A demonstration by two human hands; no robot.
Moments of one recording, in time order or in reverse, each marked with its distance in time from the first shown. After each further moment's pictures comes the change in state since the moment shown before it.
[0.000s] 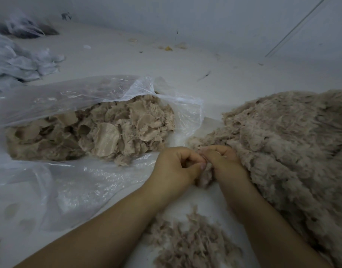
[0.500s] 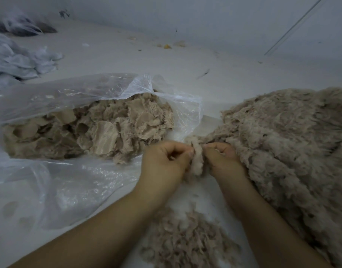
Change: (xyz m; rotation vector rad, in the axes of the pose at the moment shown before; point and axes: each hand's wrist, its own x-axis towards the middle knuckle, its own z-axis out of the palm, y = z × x) left_hand -0.009 0.008 -0.003 -0.080 0.233 0.016; right_hand 0.012 0.006 0.000 -0.029 0.086 -0.025
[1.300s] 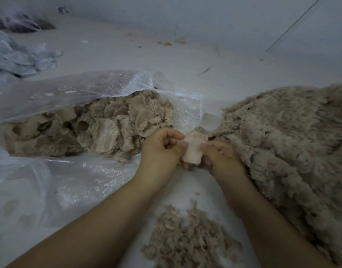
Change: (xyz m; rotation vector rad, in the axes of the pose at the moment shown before) left_hand 0.020 -0.006 -0.003 -0.184 0.019 -0.098; right_hand -0.001 0.001 0.000 0.032 -0.152 -0.073
